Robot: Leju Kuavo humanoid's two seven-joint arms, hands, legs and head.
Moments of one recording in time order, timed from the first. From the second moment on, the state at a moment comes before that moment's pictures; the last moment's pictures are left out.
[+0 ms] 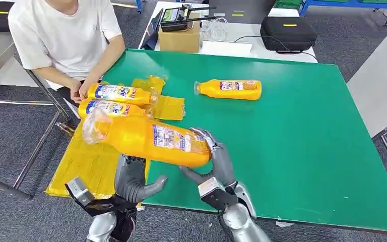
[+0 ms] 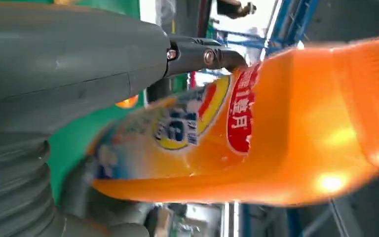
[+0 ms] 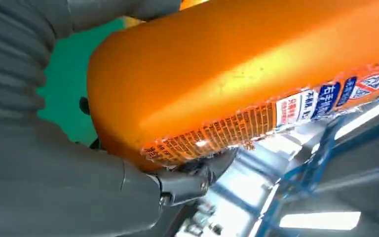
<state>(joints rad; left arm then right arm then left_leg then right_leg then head) 0.03 -0.22 -0.31 -1.48 0.11 -0.25 -0.63 -0.18 0.19 0.53 -1.25 0.54 -0.24 -0.62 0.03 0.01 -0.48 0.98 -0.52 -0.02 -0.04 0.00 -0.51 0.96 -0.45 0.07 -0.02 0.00</state>
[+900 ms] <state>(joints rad) 0.00 -0.23 -0.33 -1.46 0.10 -0.30 -0.69 -0.19 0.21 0.67 -1.07 0.55 -0.35 -0.55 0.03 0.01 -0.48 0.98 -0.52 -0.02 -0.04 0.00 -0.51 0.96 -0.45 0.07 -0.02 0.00</state>
